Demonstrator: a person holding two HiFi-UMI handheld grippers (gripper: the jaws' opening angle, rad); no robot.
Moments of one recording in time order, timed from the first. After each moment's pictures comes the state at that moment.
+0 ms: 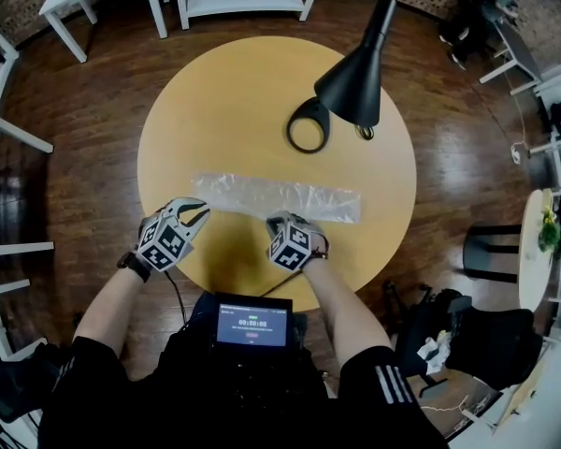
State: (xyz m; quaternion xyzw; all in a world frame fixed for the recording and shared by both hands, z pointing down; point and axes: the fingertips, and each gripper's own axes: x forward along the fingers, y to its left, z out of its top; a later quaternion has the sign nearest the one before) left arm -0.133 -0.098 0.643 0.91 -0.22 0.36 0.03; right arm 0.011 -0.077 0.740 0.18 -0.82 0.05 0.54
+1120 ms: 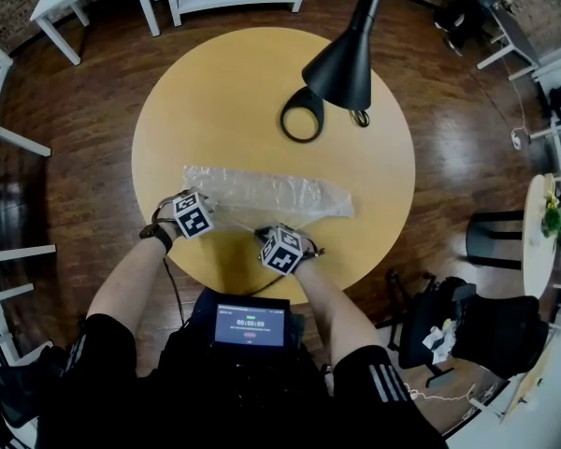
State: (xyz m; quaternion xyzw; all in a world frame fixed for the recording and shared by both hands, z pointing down) left arm -0.121 -0.091 0.784 0.80 -0.10 0.57 0.13; right arm -0.010 -0.020 0.770 0.14 -0.84 0.14 0.50
